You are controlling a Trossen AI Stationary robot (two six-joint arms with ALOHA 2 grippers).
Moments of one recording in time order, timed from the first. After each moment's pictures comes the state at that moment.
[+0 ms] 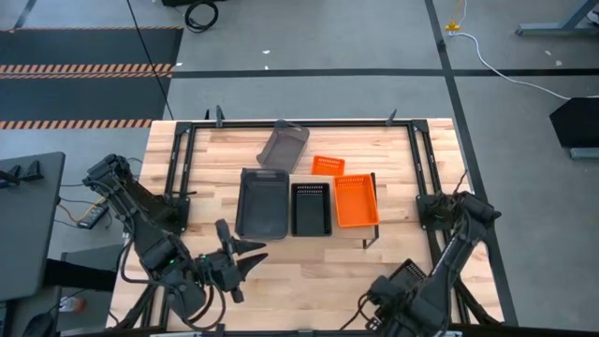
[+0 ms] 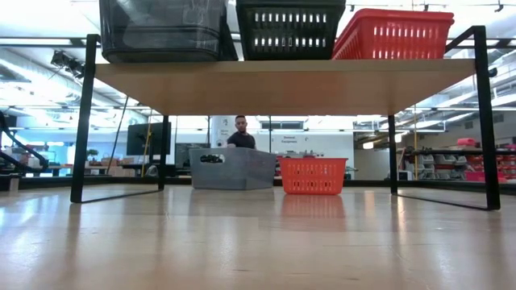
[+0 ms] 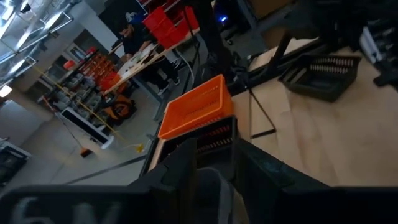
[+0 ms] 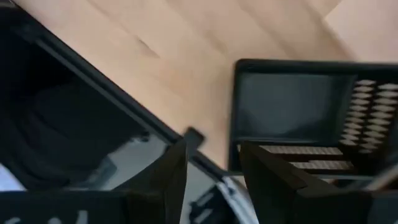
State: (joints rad) left arm -0.85 1.47 1.35 -0.43 -1.17 0.08; right arm 0.94 1.98 1.79 -1.34 0.03 1.82
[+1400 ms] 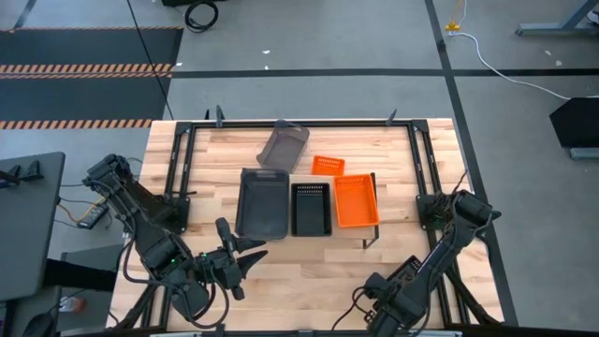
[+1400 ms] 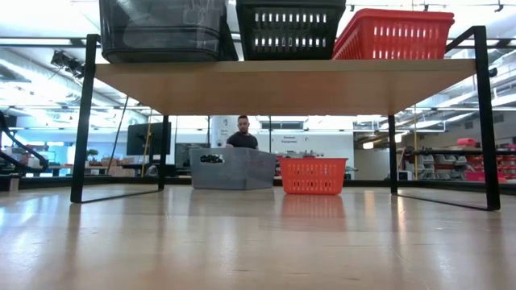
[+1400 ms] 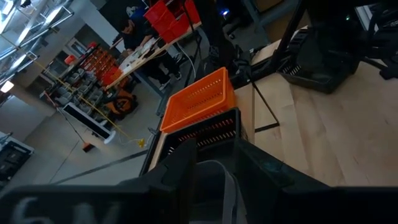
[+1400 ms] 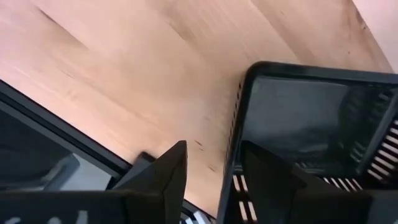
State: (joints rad) left arm -0.84 1.47 1.35 -0.48 -1.17 0.04; right arm 0.90 1.98 1.47 -1.10 -0.09 1.73
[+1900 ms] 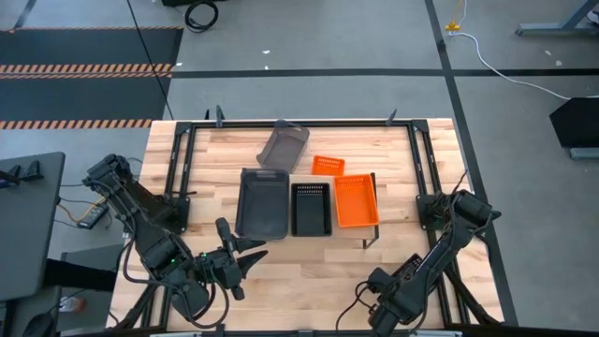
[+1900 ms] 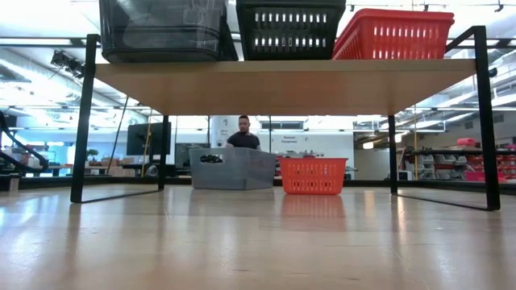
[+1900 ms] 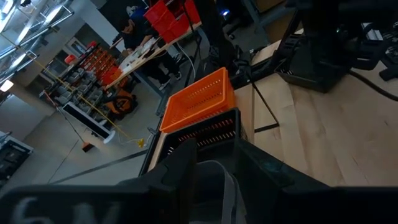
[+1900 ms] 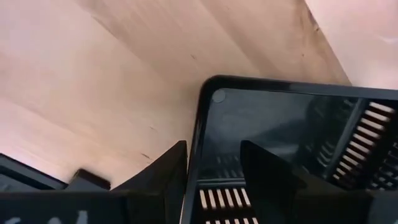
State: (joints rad) left arm -0.84 1.47 1.35 -0.48 -1.17 0.04; right arm 0.90 1.98 1.40 -1.14 -0.12 1.70
